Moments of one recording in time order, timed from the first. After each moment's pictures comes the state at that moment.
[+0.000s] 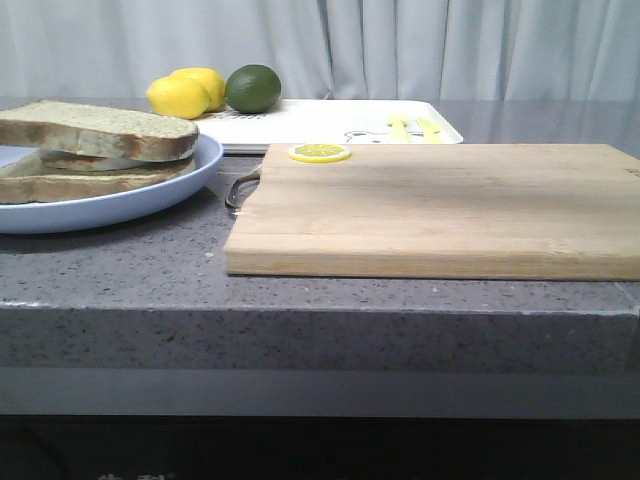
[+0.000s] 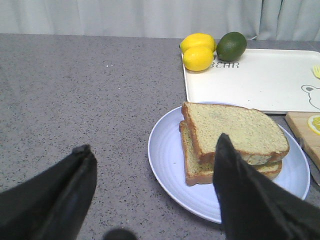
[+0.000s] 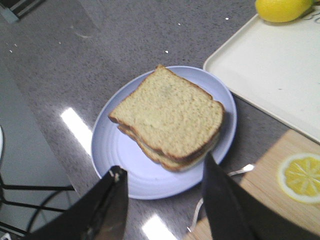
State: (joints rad) left arm -0.06 0.50 -0.68 -0.01 0.56 -0.02; right arm 0.47 1.50 -1.45 0.70 0.71 -0.44
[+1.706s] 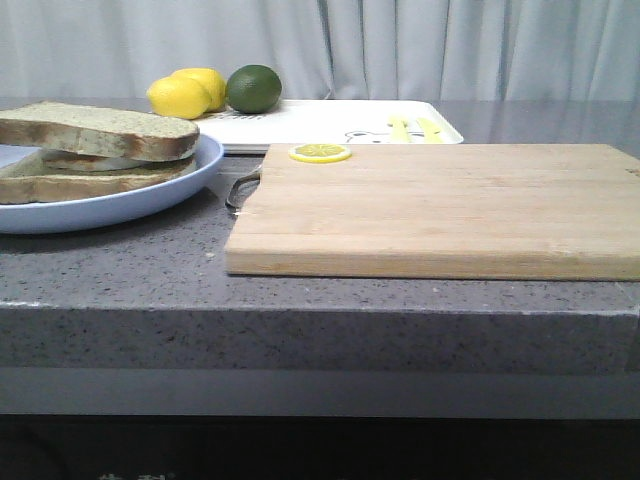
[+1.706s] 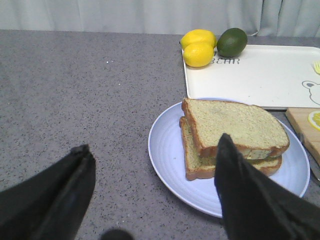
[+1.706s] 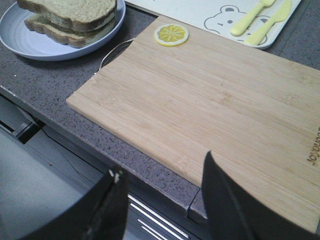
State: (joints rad) left arm -0.06 0.50 -0.70 -0.01 0.60 -0.02; right arm 0.47 0.60 -0.73 0.13 0.72 -0.06
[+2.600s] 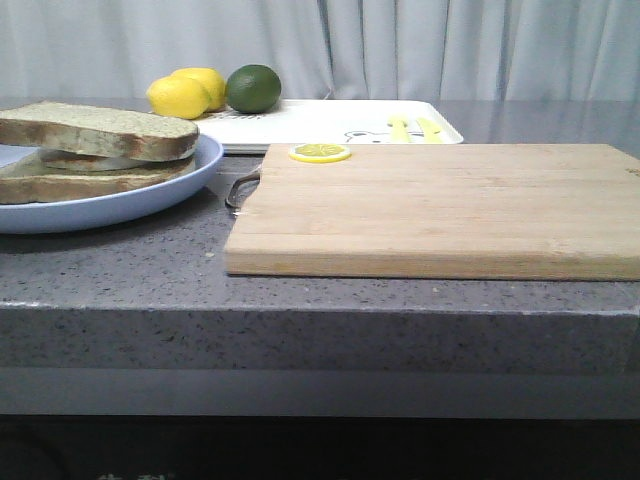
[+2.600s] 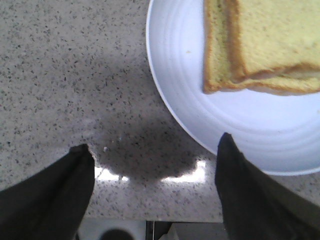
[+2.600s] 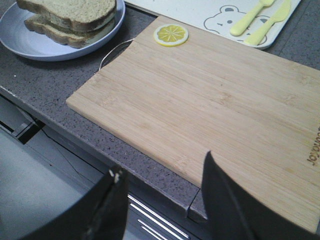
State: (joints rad) left arm 0.00 1.24 -1.15 -0.06 1.09 0.00; right arm 0.47 0.60 -0.73 0.13 0.72 -0.06
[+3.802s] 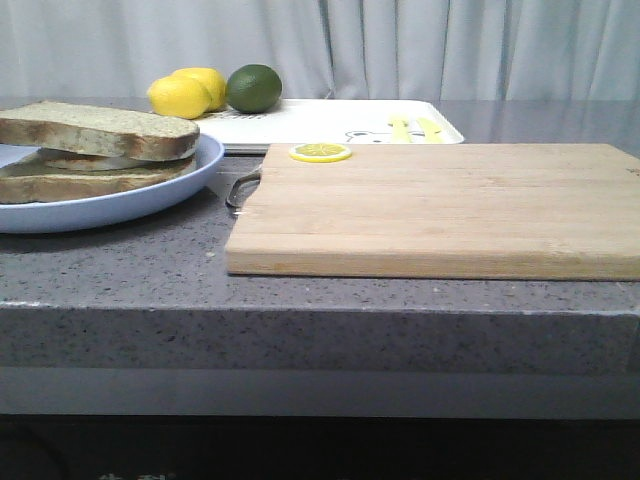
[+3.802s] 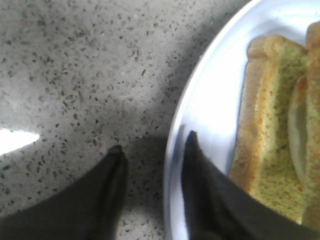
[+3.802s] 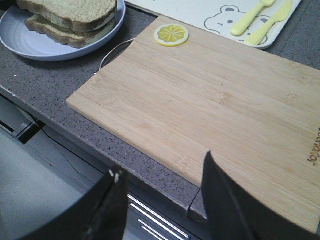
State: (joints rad) left arm 0.18 1.67 -1.25 -0.48 0.96 0.24; right arm 0.47 0.60 -0.73 0.13 0.72 -0.06
